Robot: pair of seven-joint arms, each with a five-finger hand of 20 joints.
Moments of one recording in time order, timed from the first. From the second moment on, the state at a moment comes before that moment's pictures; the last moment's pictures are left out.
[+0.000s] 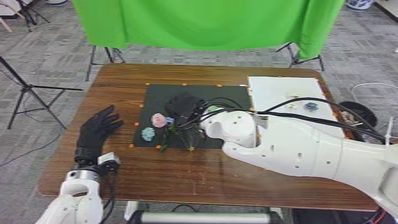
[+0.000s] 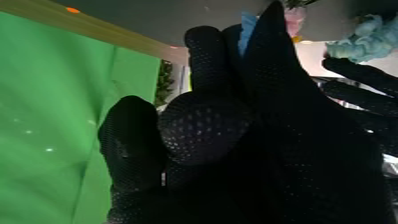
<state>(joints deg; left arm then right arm) 113.2 -62.0 -88.0 -103.6 52.0 12.7 17.4 -31.0 -60.6 0.8 -88.9 -123.9 1.7 13.0</state>
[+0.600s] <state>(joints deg) 113.1 -62.0 -88.0 -103.6 52.0 12.6 17.3 -30.1 -60.7 2.3 -88.8 -123.2 -1.3 14.4</state>
